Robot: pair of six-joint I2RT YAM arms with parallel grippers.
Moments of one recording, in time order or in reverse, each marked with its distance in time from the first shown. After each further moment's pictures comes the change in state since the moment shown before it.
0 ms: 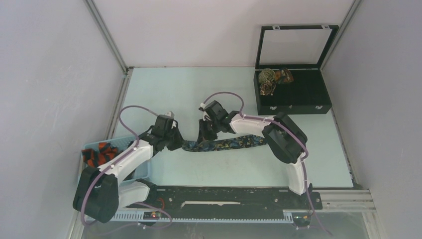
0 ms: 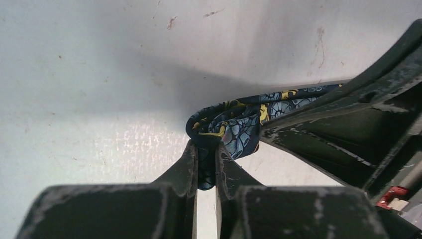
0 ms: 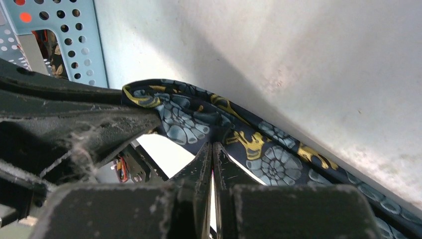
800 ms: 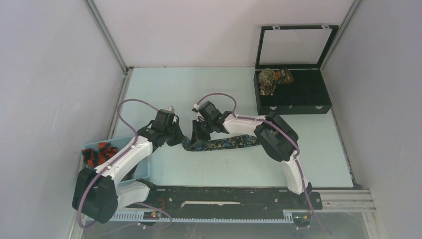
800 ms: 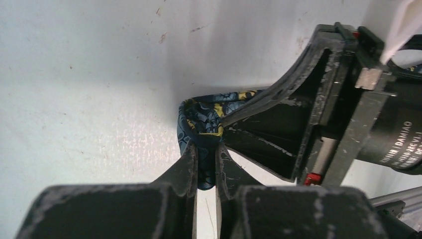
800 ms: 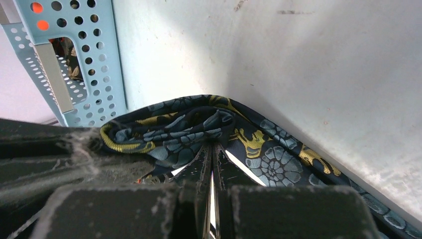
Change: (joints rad) left arm -0.022 -0.008 0.110 -0.112 -0.046 0.008; right arm 0.036 0.106 0.114 0.014 -0.047 0.041
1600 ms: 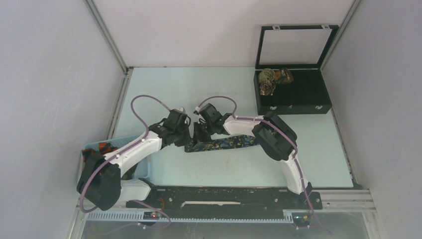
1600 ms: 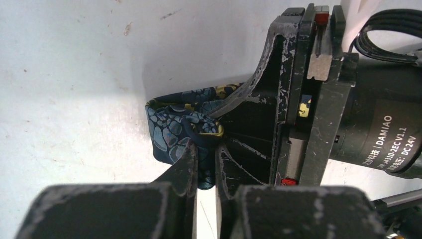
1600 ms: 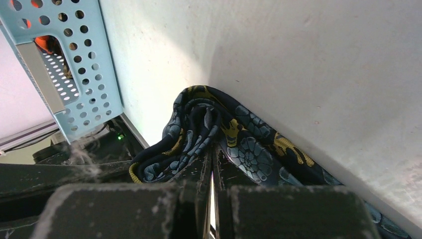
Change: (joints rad) left arm -0.132 0.127 0.067 -0.008 -0.064 -0.010; right arm -0.003 0.026 -0.022 0.042 -0.036 0.036
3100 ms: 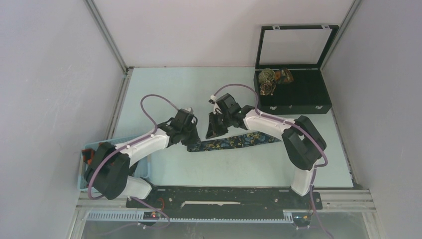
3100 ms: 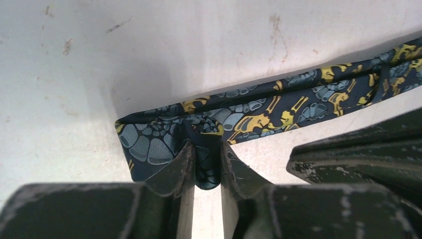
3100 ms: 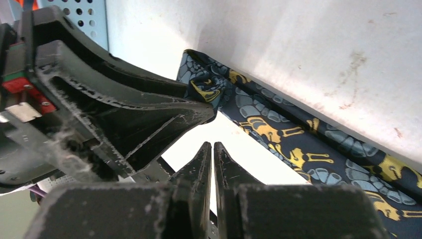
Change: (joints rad) left arm -0.050 0.122 0.014 0.111 0.032 -0.009; right arm -0.097 -0.315 -0.151 -0.151 0.114 -0.171
